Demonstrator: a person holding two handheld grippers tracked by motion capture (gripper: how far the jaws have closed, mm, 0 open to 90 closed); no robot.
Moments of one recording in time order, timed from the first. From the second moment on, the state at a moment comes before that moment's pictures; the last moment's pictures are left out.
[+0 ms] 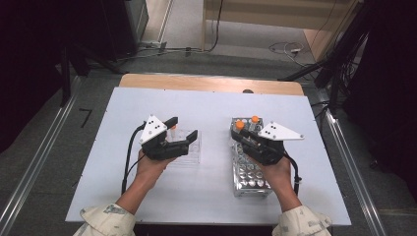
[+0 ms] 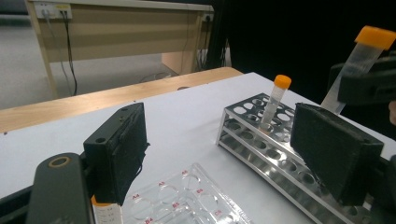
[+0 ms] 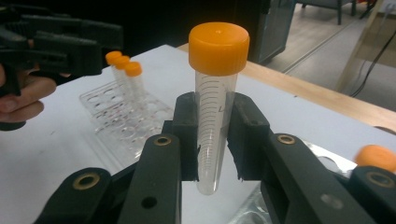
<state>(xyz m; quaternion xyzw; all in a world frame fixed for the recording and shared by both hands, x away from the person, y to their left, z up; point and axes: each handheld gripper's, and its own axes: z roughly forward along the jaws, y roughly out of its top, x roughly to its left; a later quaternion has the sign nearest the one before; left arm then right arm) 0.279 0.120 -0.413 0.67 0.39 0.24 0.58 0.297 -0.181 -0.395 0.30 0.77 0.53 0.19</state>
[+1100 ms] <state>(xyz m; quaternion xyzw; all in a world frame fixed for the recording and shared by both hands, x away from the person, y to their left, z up) 0.260 0.083 -0.407 0.71 0.32 0.18 0.60 0.279 -0.120 -0.414 0.25 0.83 0.48 0.16</state>
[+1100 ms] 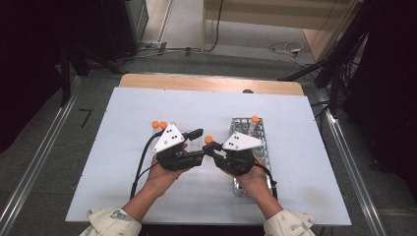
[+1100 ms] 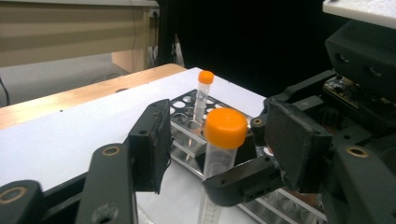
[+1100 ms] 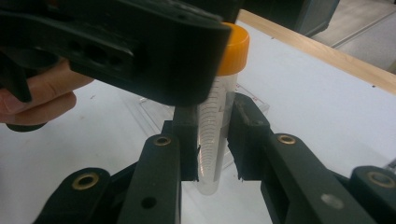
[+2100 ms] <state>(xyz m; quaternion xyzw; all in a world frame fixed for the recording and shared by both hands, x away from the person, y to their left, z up) 0.274 0.115 -0.396 0.66 0.37 0.23 0.61 0.288 -0.130 -0.411 0.28 0.81 0.50 0.13</state>
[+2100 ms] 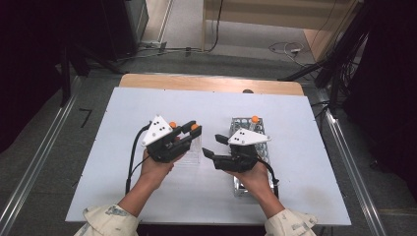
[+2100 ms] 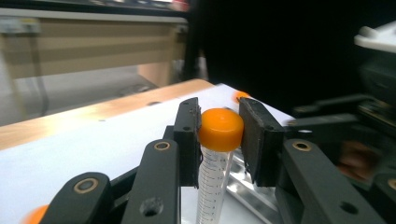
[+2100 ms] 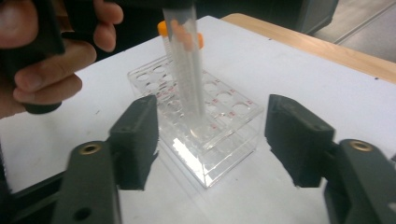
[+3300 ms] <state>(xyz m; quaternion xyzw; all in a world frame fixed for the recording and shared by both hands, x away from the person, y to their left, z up) 0.312 0.132 -0.427 0.67 0.43 0.29 0.54 0.289 -0.135 -0.408 0.29 0.80 0.51 0.14</state>
